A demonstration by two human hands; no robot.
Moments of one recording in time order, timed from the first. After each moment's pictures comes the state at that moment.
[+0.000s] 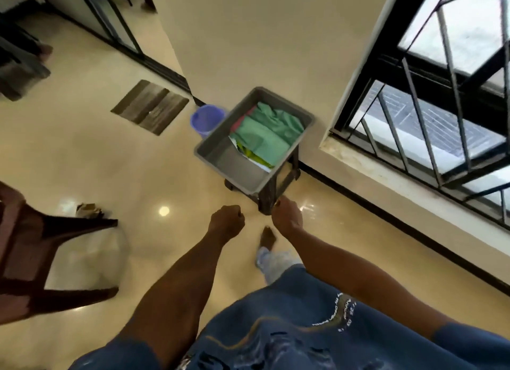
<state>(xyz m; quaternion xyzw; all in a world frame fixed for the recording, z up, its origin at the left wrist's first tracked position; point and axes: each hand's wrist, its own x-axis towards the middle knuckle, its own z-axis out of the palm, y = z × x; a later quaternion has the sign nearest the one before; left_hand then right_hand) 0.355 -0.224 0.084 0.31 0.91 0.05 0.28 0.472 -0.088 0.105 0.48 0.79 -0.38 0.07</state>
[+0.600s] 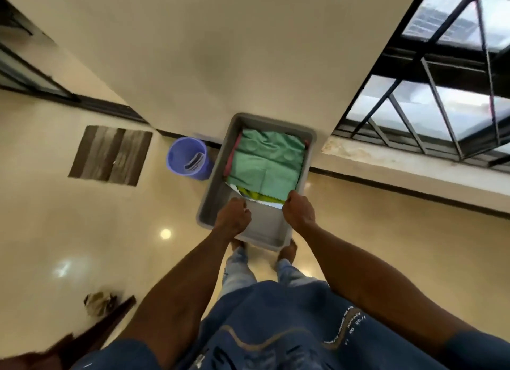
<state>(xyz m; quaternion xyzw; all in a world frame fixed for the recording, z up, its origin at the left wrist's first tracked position) 0.106 -0.058 0.070 0.40 0.85 0.01 0.34 0.269 0.041 0.063 0.59 0.71 -0.38 0.08</state>
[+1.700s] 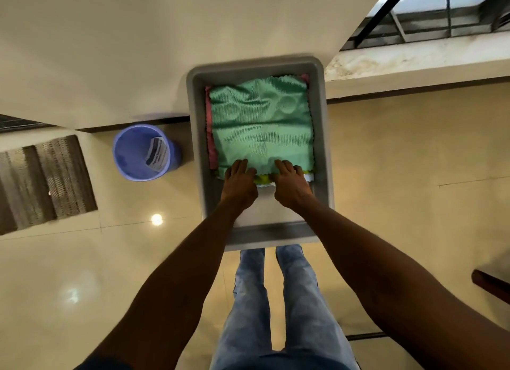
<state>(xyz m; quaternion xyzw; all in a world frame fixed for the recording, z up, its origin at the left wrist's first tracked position) -0.005 0.029 -0.125 0.68 0.65 -0.09 0.32 0.160 0.047 -0.113 0.52 0.79 -0.27 0.20</state>
